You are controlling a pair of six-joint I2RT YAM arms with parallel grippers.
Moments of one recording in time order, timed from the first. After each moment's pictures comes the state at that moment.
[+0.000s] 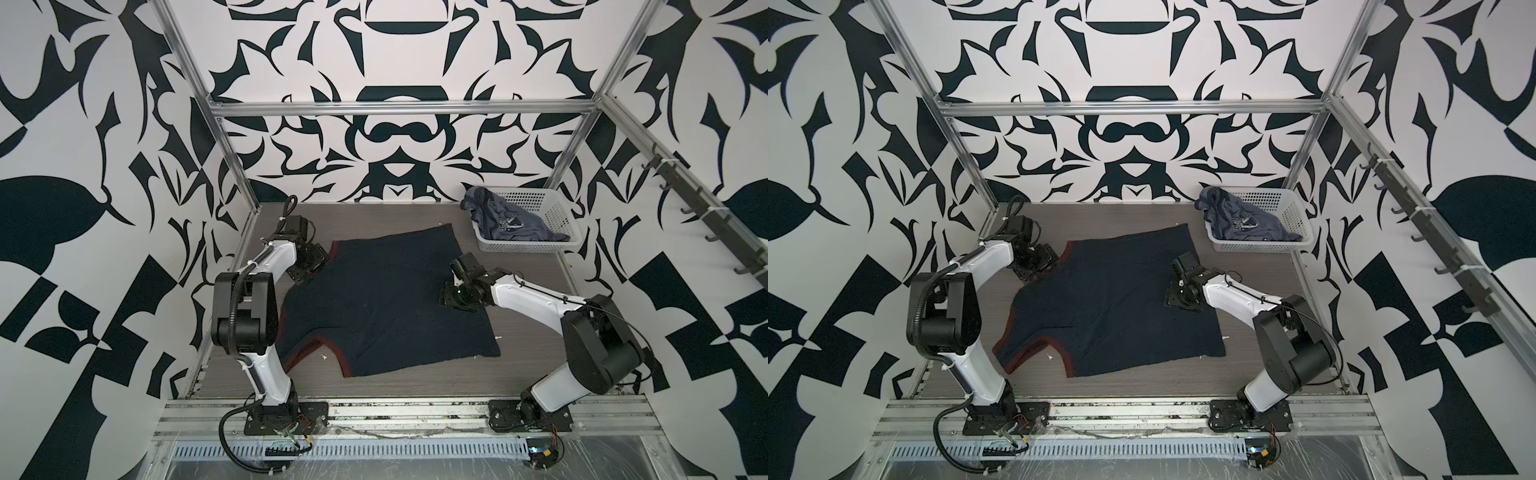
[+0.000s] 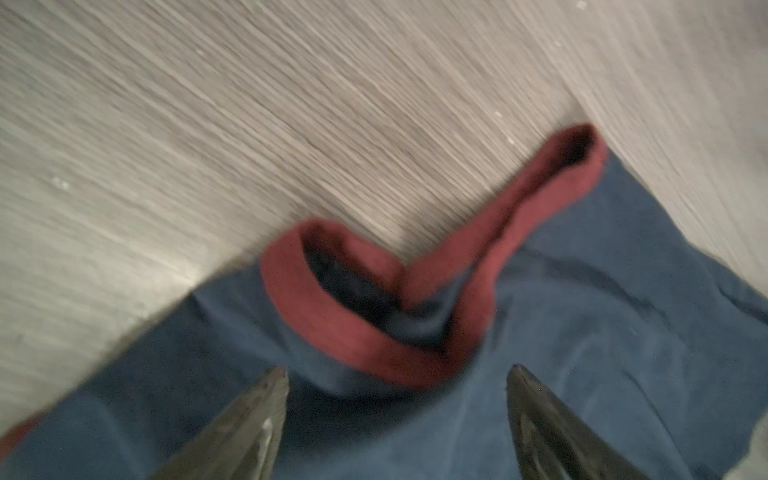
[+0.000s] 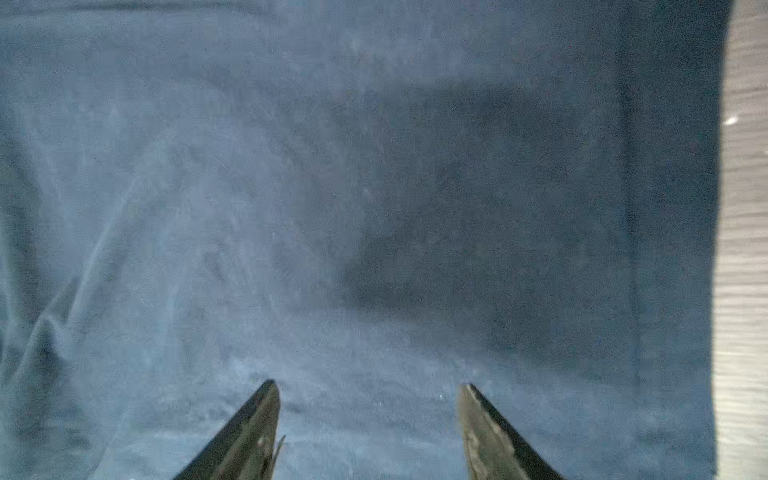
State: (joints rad) left arm -0.04 1.82 1.26 -0.62 0.10 -0.71; right arm 0.49 1.57 0.91 -0.50 -0.07 0.62
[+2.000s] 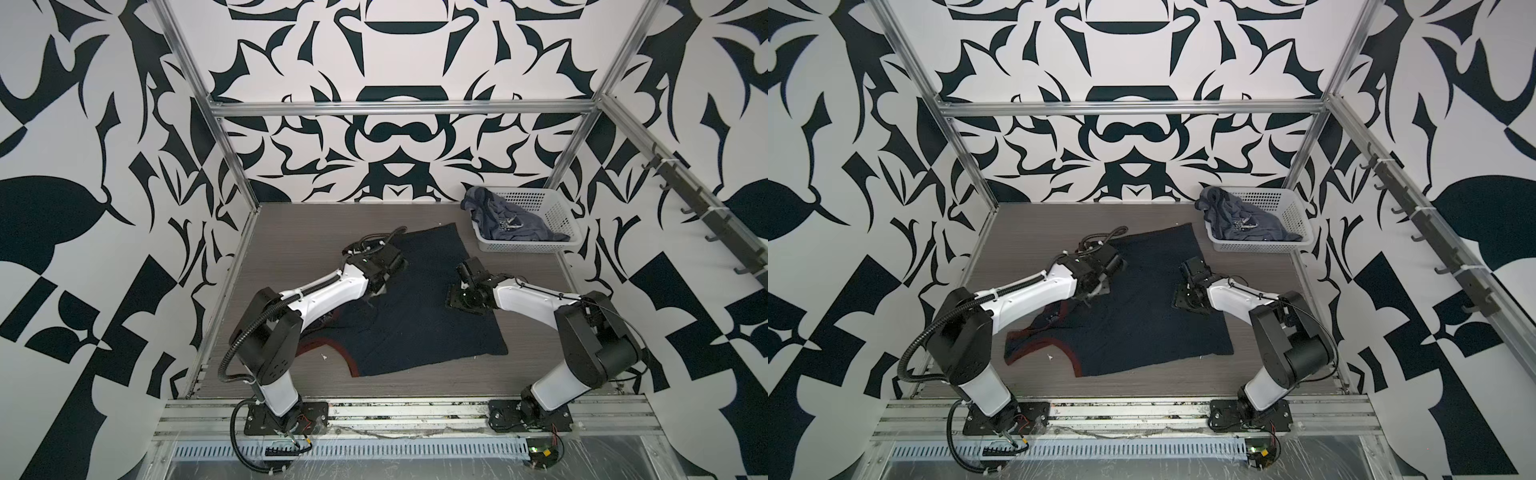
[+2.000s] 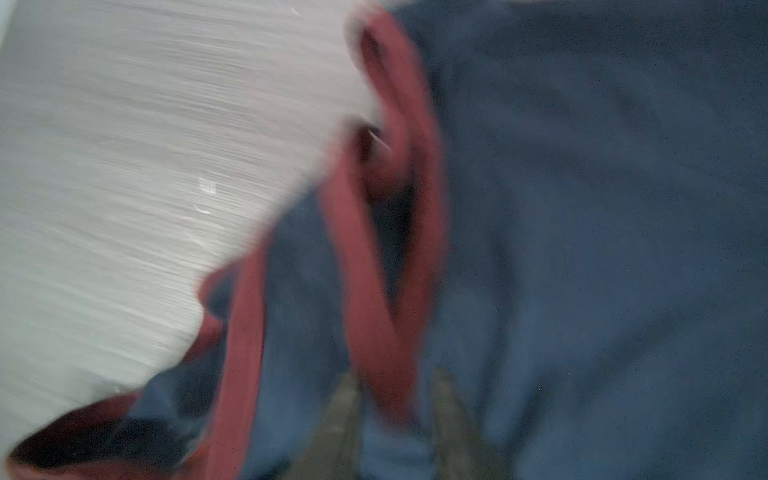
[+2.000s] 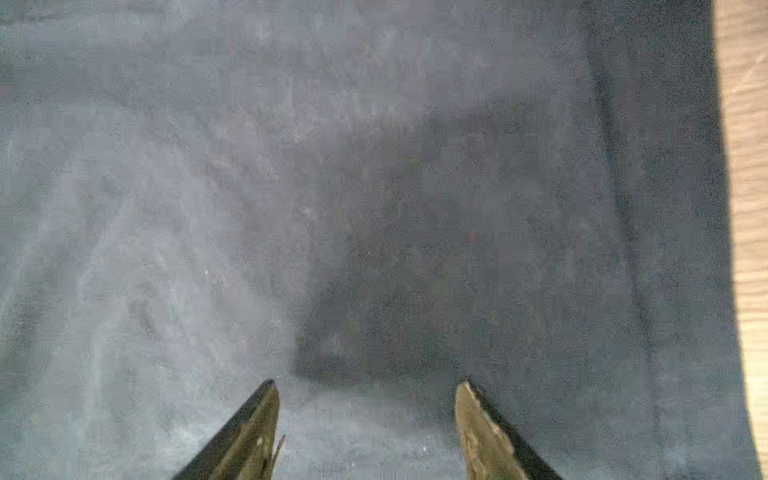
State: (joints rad) left arm -0.81 1.71 1.25 -0.81 -0.46 -0.87; right arm 0.42 1.60 0.83 -0.41 -0.01 0.63
